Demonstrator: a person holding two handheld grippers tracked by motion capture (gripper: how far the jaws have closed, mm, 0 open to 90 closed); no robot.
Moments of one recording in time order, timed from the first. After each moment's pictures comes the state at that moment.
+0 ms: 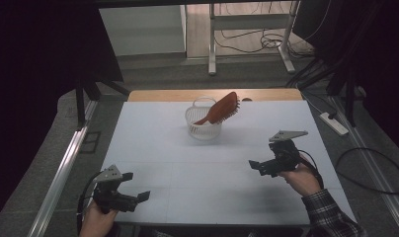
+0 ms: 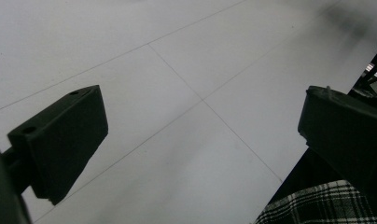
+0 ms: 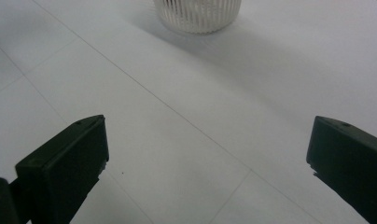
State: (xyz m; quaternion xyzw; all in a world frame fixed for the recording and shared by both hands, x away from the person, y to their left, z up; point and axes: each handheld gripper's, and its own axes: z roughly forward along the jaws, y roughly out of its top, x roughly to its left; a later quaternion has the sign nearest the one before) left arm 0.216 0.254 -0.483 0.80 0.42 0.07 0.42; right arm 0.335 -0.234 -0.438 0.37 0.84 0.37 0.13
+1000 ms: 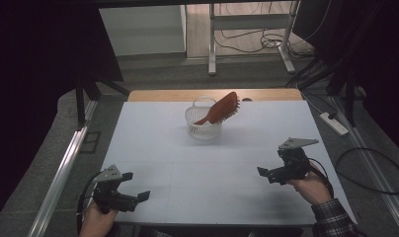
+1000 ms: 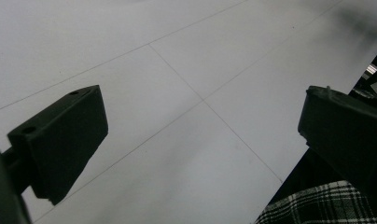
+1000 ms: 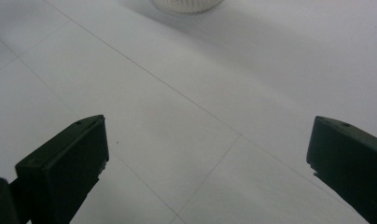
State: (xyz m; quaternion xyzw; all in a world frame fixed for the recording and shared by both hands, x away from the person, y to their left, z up) left arm 0.216 0.254 -0.483 0.80 0.42 0.08 0.42; right arm 0.316 -0.257 -0.443 0.38 0.84 0.37 0.13
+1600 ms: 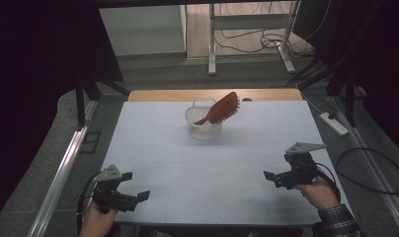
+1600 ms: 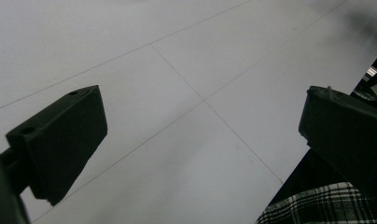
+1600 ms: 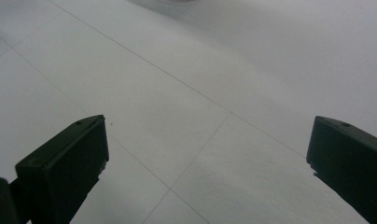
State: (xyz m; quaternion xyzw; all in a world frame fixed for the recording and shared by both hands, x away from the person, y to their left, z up) left arm 0.216 0.254 -0.483 0.80 0.42 0.07 0.42; right arm 0.306 -0.273 -0.446 0.40 0.83 0.36 0.13
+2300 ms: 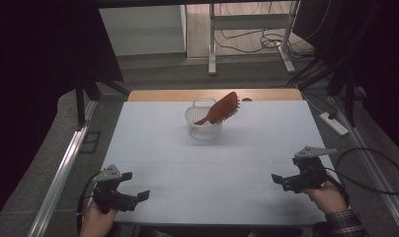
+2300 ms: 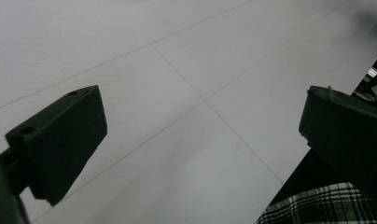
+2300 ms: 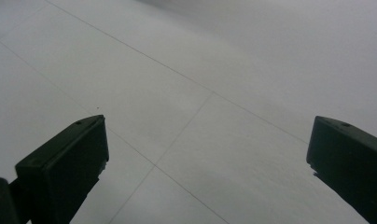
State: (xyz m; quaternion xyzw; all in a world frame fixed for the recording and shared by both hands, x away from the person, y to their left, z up) left arm 0.217 0.255 -0.483 0.80 0.43 0.07 0.42; right arm 0.296 -0.294 -0.450 0.41 0.83 0.36 0.14
